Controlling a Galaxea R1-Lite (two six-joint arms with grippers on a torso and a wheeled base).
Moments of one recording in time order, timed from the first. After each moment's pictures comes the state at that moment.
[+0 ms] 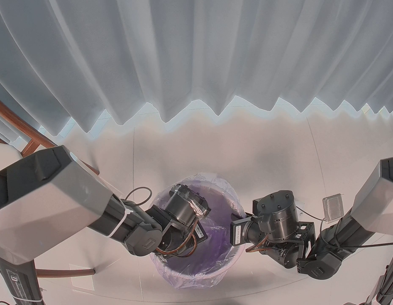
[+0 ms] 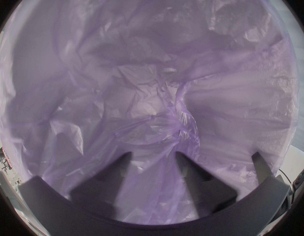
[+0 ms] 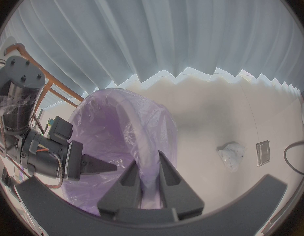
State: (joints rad) left arm -0.75 2.15 -1.05 -0.13 0.14 -1.11; right arm 0.82 2.03 -0.64 -0.86 -0.37 0.33
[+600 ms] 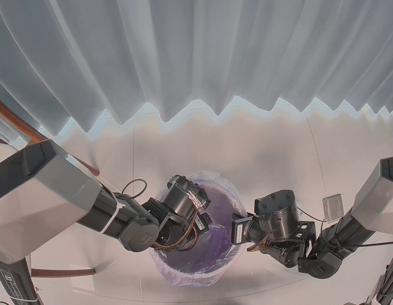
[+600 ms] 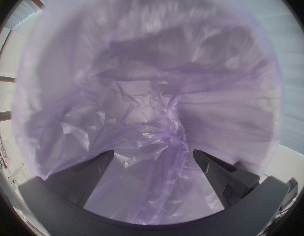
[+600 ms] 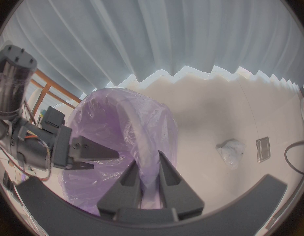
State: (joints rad) left arm -0.75 2.12 -1.07 -0.13 0.16 -1.12; right arm 0.81 2.02 -0.64 -0.86 -0.37 0.35
